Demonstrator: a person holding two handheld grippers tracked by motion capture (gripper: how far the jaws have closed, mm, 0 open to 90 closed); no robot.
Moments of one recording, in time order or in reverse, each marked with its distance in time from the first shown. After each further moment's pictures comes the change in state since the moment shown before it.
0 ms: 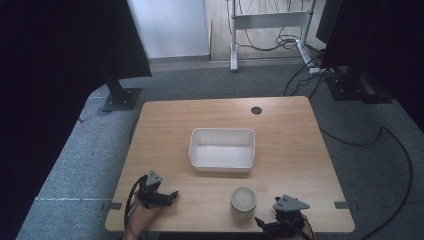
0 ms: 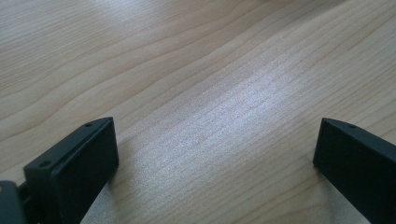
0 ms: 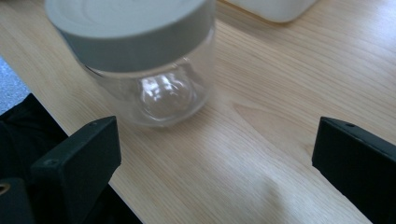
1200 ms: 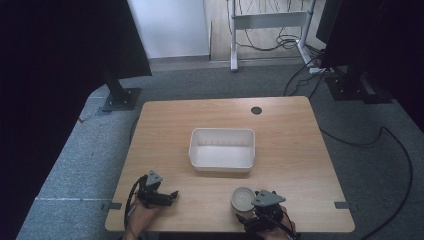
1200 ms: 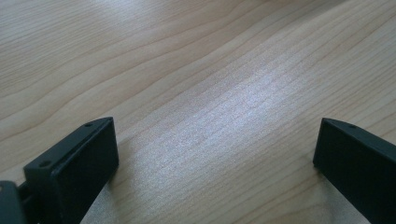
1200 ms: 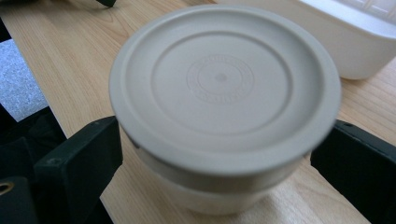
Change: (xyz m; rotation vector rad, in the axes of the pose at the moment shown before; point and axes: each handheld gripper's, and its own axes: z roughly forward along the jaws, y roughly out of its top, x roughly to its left) left arm 0.000 0.000 0.000 0.000 0.000 0.000; right arm 0.024 0.030 0.036 -0.013 0.076 -0.097
